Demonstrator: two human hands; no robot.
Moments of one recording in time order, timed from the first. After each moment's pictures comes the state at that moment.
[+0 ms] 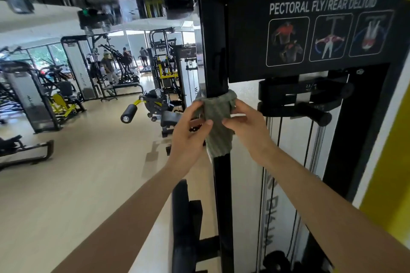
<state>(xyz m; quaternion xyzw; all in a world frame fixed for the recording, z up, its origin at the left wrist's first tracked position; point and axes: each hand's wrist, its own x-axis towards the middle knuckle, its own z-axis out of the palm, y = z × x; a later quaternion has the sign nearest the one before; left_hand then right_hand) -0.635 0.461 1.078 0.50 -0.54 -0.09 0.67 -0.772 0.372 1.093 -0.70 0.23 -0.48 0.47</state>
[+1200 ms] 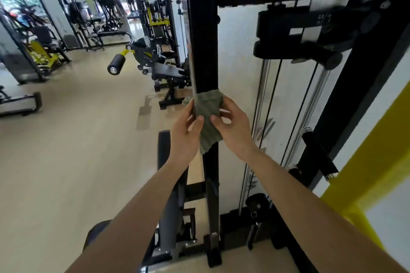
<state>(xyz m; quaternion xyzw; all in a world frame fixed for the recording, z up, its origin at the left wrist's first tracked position) -0.657 0.456 0.948 0.59 -0.45 -0.17 0.65 -0.769 0.370 0.952 -0.73 0.27 -0.46 0.43</state>
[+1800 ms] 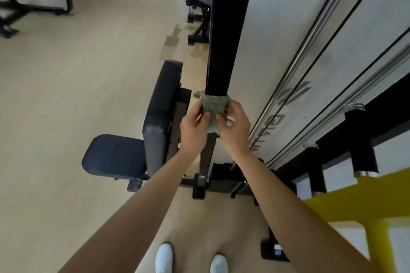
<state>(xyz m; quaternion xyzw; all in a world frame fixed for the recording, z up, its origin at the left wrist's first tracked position) -0.703 0.453 0.792 0.69 -0.27 -0.17 0.64 -0.778 0.364 0.781 -0.73 0.30 -0.38 0.49</state>
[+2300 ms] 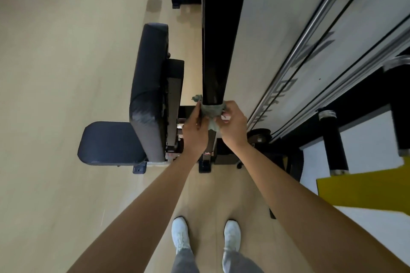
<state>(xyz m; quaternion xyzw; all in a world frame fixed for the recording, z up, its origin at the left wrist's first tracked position) -0.695 0.449 0.665 0.77 -0.25 -0.20 0.55 -0.775 0.364 0.669 -0.75 0.38 -0.31 0.45</state>
